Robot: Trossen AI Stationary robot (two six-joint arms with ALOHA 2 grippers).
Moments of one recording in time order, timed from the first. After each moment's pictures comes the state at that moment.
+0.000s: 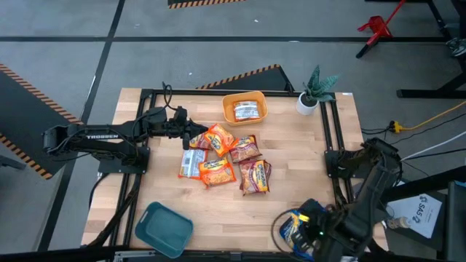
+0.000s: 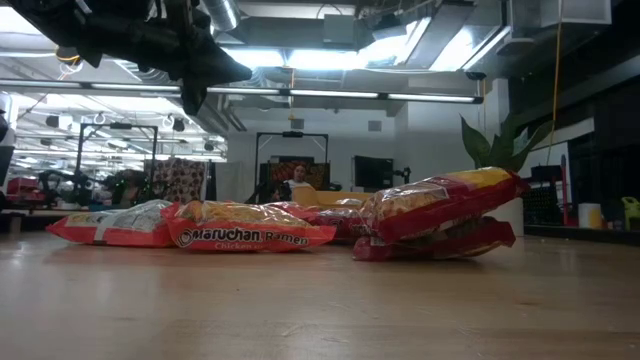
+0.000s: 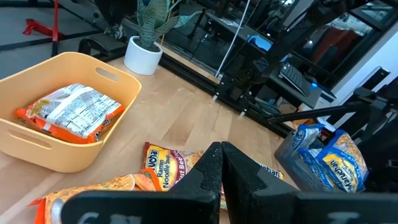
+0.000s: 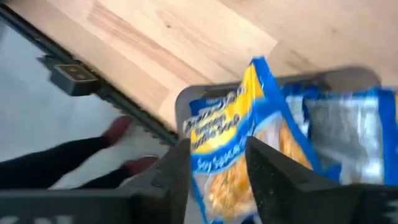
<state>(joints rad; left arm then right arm) 0.30 0.89 0.44 0.28 0.14 -0.46 0.96 1.79 1.75 -1.36 0.23 1.92</state>
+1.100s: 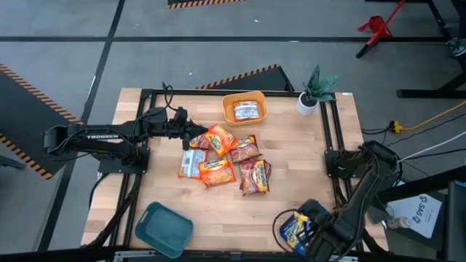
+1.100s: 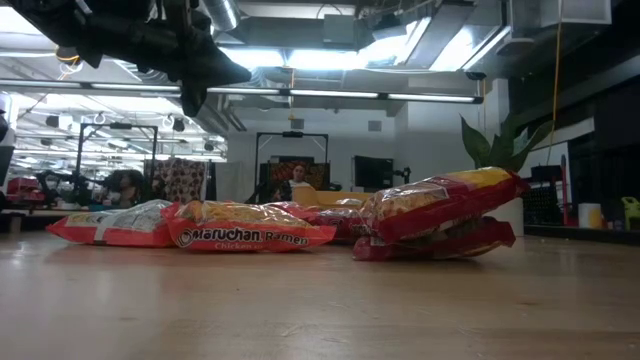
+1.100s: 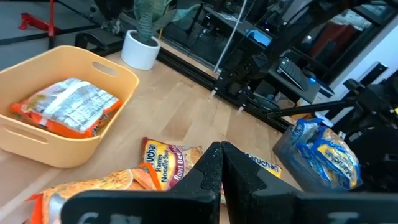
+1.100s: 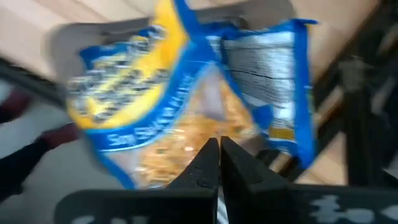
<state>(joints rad) 0.30 0.89 0.44 0.27 0.16 -0.46 0.94 1.83 1.71 -1.47 -0.08 1.93</state>
